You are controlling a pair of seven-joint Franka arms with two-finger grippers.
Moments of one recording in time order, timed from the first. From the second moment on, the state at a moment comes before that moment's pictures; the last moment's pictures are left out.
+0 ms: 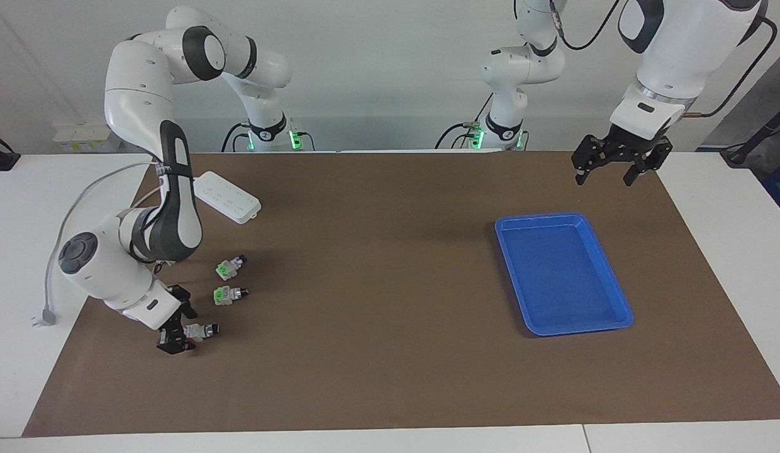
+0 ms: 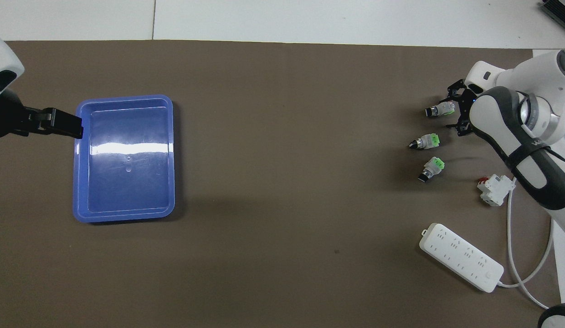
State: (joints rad) left arm 0.01 0.05 -0.13 -1.51 0.01 1.60 0.00; right arm -0.36 0.71 0.26 -1.45 -0.02 2.17 -1.88
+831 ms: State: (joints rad) left arm 0.01 0.05 -0.13 -1.51 0.01 1.60 0.00; right arm -0.36 0.70 0.26 -1.47 -0.02 2.22 -1.88
